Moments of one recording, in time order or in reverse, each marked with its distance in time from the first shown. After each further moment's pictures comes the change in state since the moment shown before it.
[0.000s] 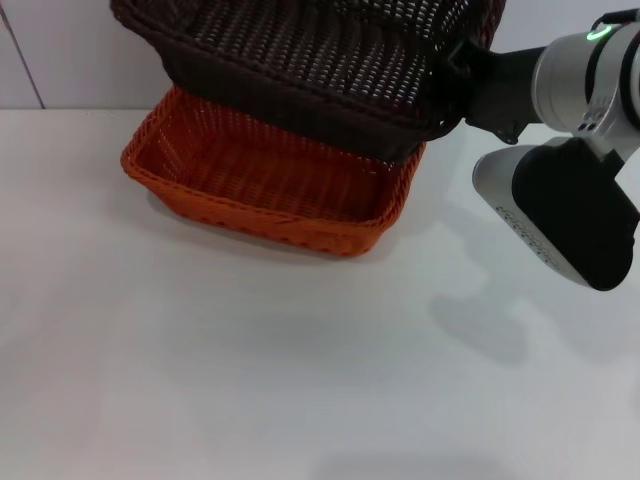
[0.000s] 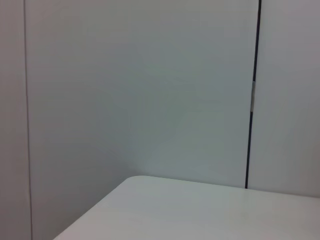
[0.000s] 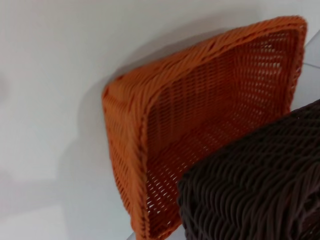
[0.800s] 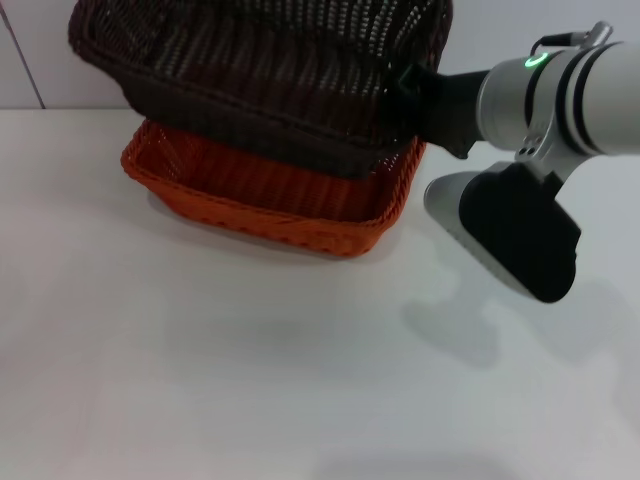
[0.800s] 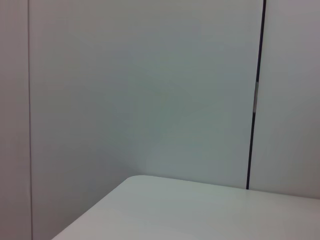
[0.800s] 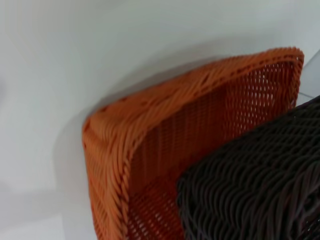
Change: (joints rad) left arm -0.004 0.000 0.006 -0.003 -0.015 -0.006 0.000; right arm 0.035 0.008 -0.081 0.114 0.031 -0.117 0.008
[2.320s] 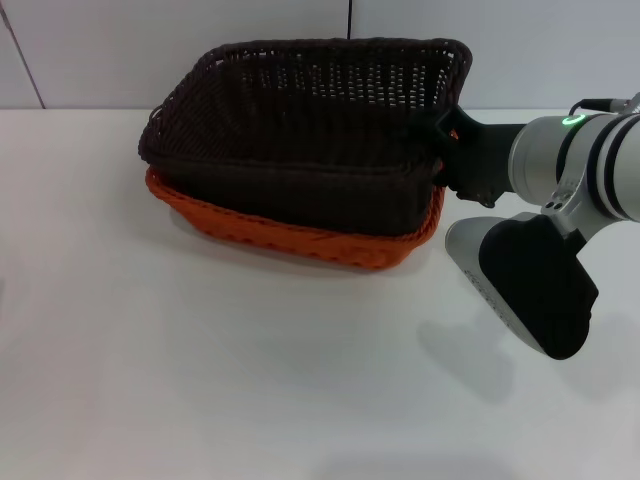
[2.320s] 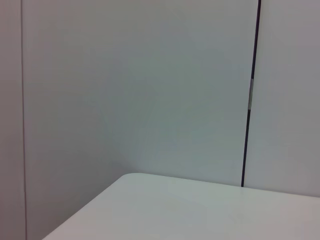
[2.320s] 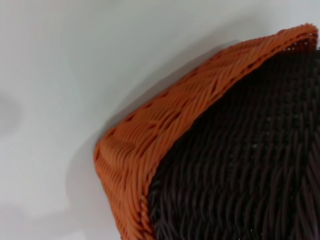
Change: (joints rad) left arm -0.010 0.000 0.003 0.000 0.000 -0.013 0.000; right arm -0.164 0.004 -0.076 -0.093 -0.088 -0.028 0.160
